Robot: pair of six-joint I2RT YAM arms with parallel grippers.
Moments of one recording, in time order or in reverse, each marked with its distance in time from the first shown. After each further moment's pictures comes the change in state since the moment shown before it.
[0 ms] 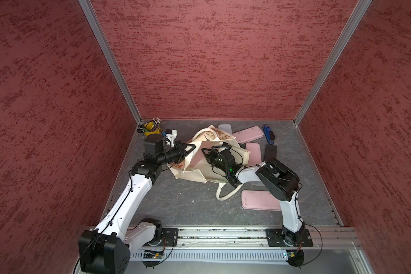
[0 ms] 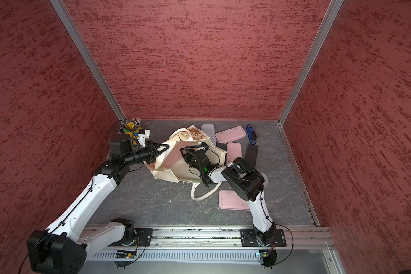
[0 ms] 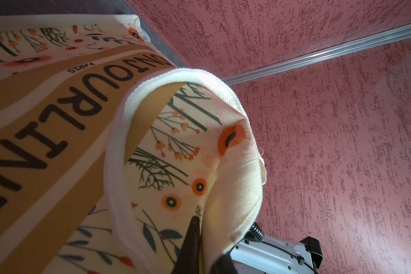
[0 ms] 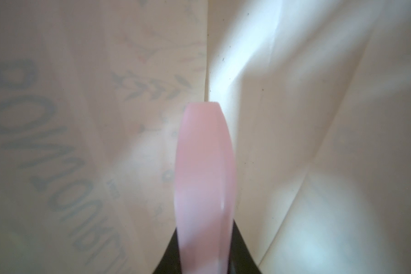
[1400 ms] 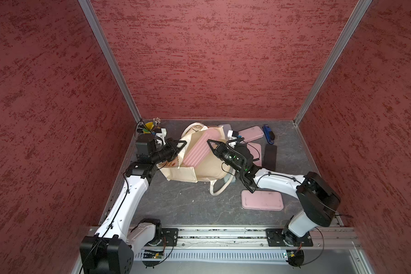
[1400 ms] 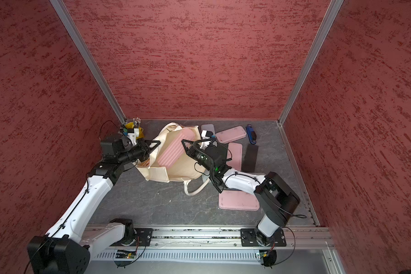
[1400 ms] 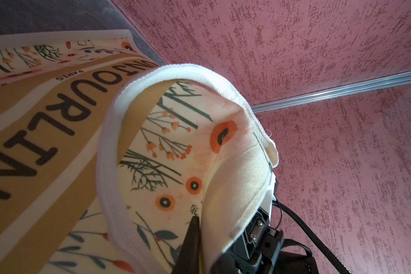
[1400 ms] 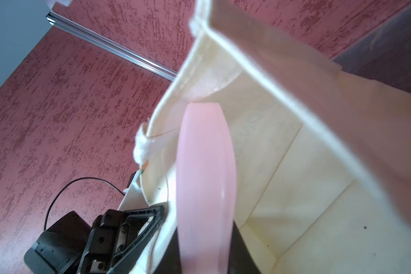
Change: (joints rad) left arm 0.107 -0.017 -0.001 0.006 -0.042 -0.023; right arm 0.026 -0.480 -0.148 -0.112 -0.022 -0.325
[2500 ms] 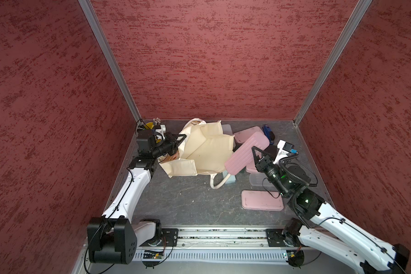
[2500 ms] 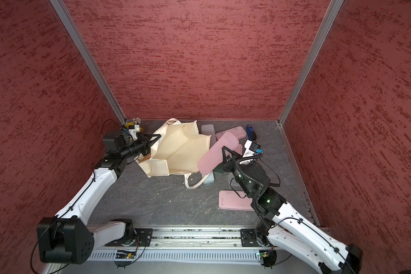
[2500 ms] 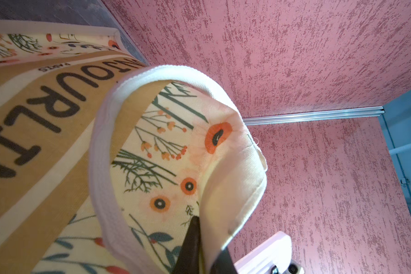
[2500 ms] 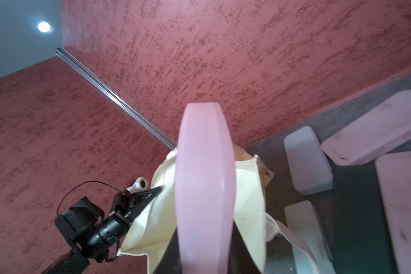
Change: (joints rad) left arm 0.040 0.125 0.005 0.221 0.061 -0.187; right arm 0.002 -0.890 -0.251 -0.721 0.362 -0.318
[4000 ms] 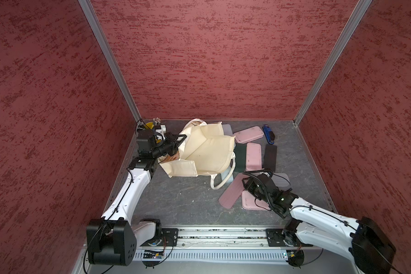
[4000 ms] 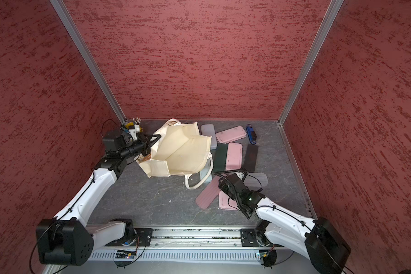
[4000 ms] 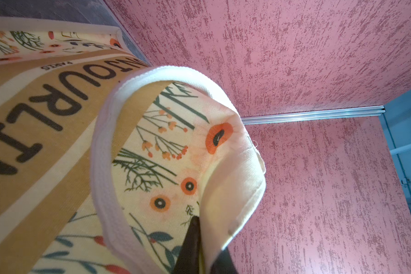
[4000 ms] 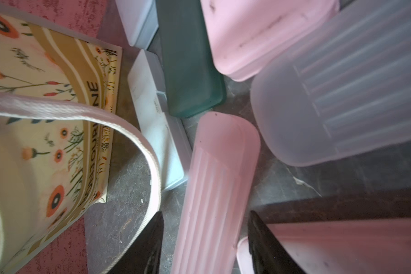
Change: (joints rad) left arm -0.012 -0.013 0.000 -0.024 -0.005 0.003; right arm -0.034 0.276 -0.255 -0.168 -0.156 0.427
